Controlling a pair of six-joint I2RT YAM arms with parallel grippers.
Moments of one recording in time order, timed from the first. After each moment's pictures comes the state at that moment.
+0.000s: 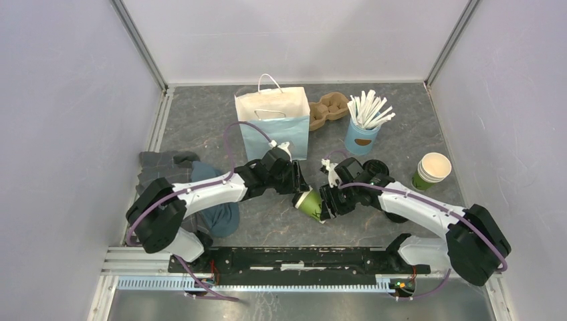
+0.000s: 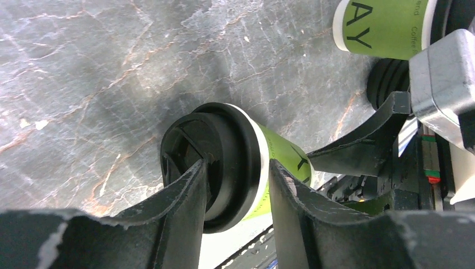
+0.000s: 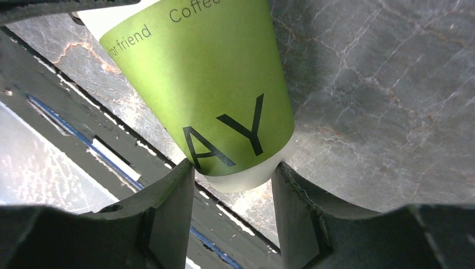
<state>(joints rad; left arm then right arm) -0.87 1.51 0.84 -0.08 0.12 -0.86 0.69 1.22 0.63 -0.48 -0.32 0.34</state>
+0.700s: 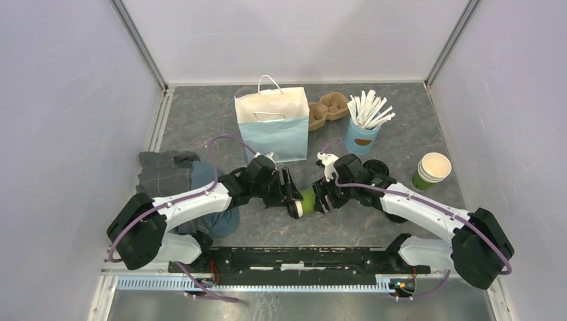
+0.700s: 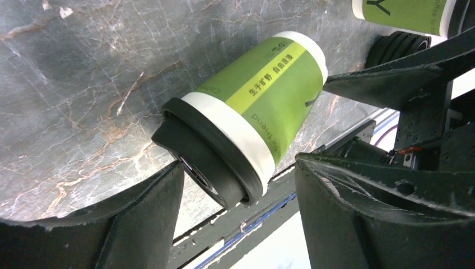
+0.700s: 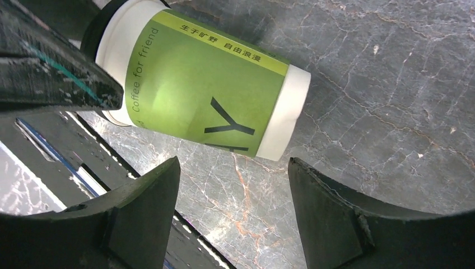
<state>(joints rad) -0.83 1.32 0.69 -0.17 0.19 -0.99 0.73 1.19 0.65 -0.37 -0.23 0.21</state>
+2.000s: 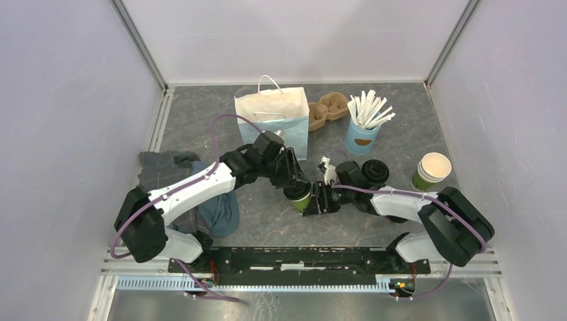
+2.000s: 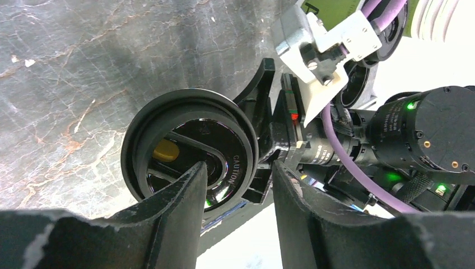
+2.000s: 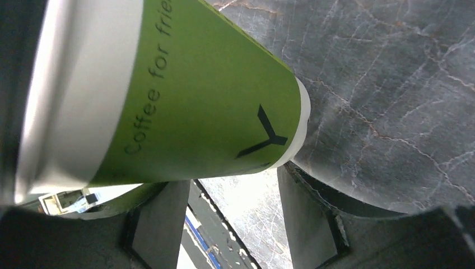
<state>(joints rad) -0.81 1.39 1.03 -0.45 0.18 -0.98 0.65 1.38 0.45 0.15 -0.58 0.59</state>
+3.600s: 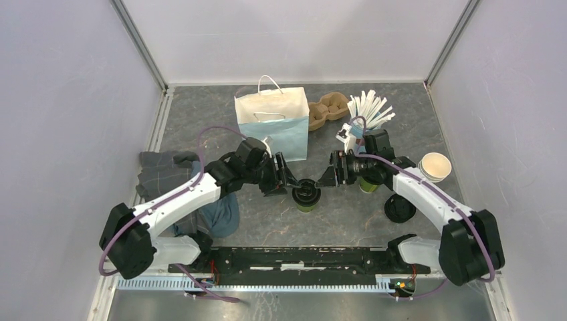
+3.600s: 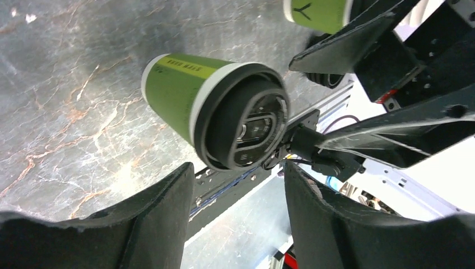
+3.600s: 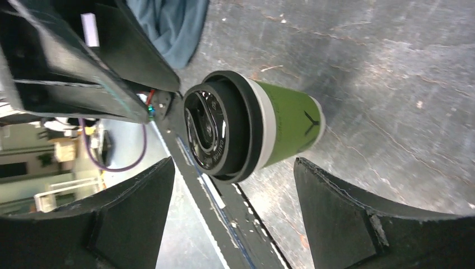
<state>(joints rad) -0.75 1.24 0.89 -0.38 0.31 -1.00 0.35 1.21 0.77 -0.37 -0.80 0.30</state>
